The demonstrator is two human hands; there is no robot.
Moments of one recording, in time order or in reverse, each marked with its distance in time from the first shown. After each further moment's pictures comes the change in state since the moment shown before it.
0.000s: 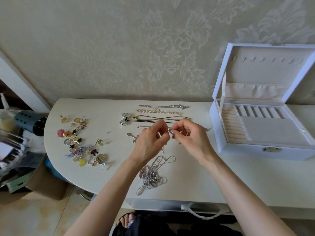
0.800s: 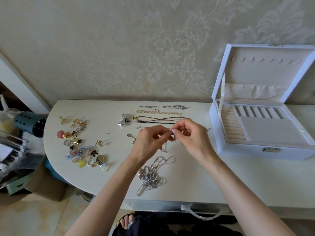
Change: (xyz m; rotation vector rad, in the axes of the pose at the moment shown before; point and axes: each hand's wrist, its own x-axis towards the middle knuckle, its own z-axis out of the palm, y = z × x) left_hand -0.002 0.003 -0.004 -0.155 -0.035 -0.025; right_hand 0.000 0.003 0.000 -0.003 0.040 -0.021
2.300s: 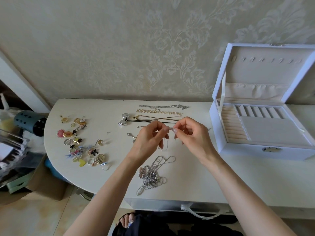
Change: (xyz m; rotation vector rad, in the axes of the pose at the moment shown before) left_hand 0.002 -0.004 0.000 -0.167 0.010 -0.058; right_hand -0.001 -0.005 -0.004 0.059 -0.029 0.045
